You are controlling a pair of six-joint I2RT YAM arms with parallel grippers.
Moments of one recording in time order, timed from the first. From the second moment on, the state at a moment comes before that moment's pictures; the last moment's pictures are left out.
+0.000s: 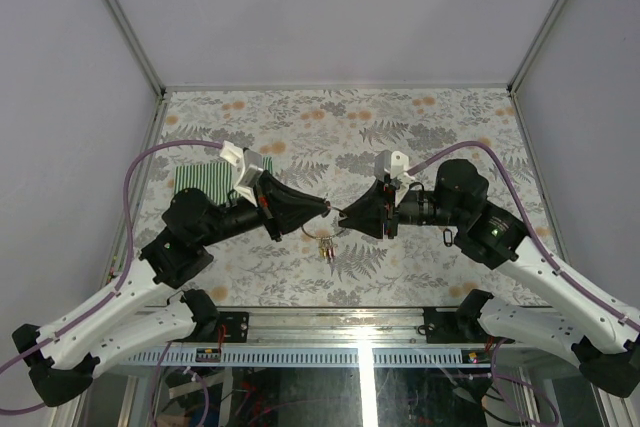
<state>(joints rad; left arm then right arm) -0.85 0.74 0.80 0.13 0.39 -0.40 0.83 0.90 0.97 -0.20 -0.64 0.01</state>
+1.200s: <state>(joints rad) -0.85 0.73 0.75 0.19 0.32 -0.44 0.82 0.92 1.02 -0.25 -0.65 0.04</state>
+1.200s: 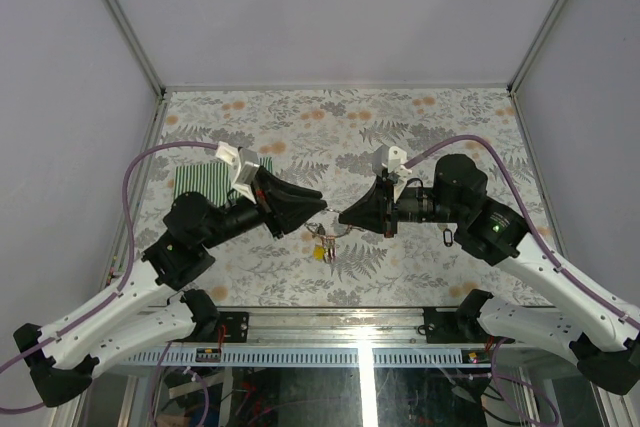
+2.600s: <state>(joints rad) -0.69 0.88 0.95 -0.25 0.11 -0.19 0.82 1.03 1.04 -0.48 -0.35 -0.01</state>
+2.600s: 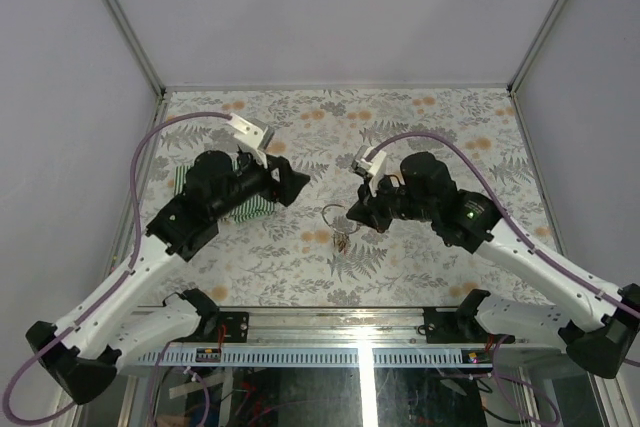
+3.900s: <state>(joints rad) -0.32 0.86 0.84 -0.40 0.06 -0.29 0.62 1.85 1.25 -0.19 -0.26 0.21</state>
